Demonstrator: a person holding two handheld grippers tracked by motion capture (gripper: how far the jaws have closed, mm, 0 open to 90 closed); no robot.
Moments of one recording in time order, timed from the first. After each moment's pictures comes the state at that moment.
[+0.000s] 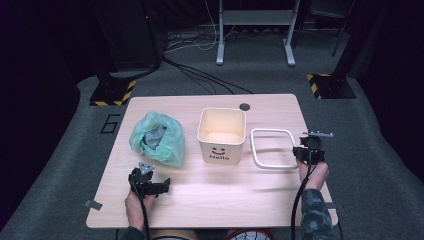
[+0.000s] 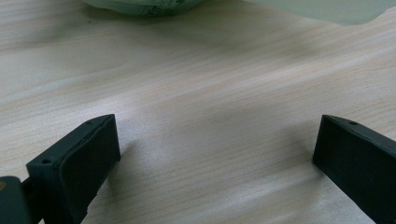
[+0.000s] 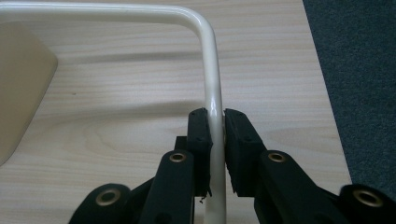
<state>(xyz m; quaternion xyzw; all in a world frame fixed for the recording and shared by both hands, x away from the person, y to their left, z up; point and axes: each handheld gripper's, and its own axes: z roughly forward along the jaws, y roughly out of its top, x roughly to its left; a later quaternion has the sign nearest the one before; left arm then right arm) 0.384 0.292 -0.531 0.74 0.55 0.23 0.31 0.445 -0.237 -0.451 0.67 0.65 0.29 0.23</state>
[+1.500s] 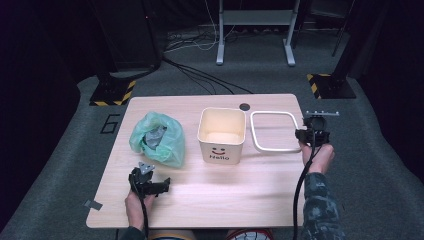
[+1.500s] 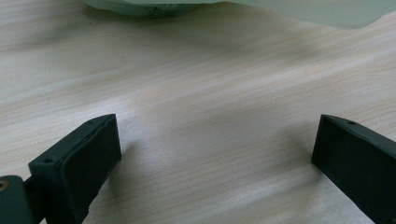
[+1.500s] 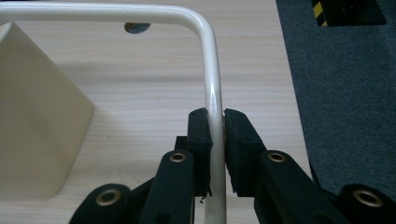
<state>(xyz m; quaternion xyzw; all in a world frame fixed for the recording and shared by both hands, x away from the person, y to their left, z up) 0.385 0.292 -0.531 0.74 0.55 0.23 0.31 0.459 -0.228 -0.380 0.65 0.65 0.30 0.25</state>
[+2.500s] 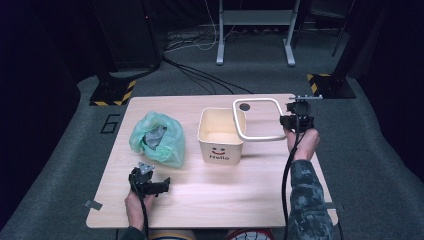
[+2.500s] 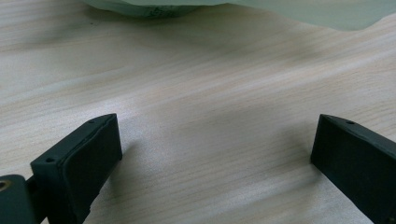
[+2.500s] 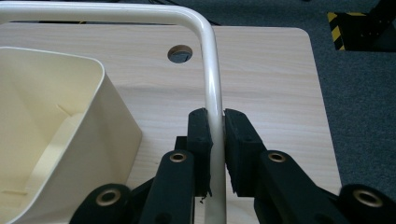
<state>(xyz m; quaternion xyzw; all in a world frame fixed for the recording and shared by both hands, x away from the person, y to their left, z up) 0.385 0.292 -0.531 0.74 0.55 0.23 0.32 0.476 -0.178 -0.339 0.62 0.67 0.32 0.25</state>
